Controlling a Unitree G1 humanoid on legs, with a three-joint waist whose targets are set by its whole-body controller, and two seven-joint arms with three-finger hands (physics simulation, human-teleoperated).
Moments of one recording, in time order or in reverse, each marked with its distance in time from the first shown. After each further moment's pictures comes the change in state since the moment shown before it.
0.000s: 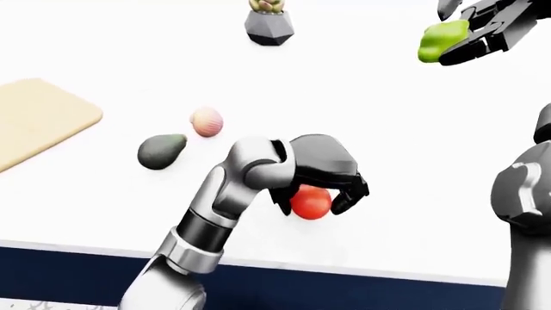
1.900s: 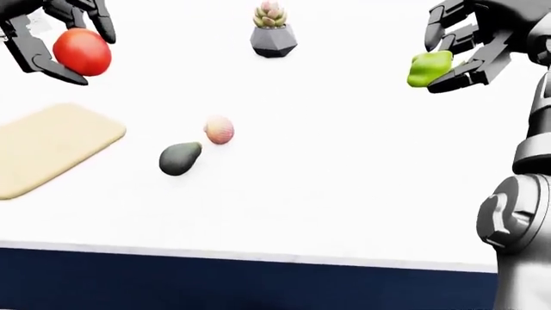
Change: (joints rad) left arm -0.590 1.003 0.306 0.917 -0.243 -0.064 0.375; right arm 0.226 -0.011 -0.016 -0.113 0.198 -0.136 0.020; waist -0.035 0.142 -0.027
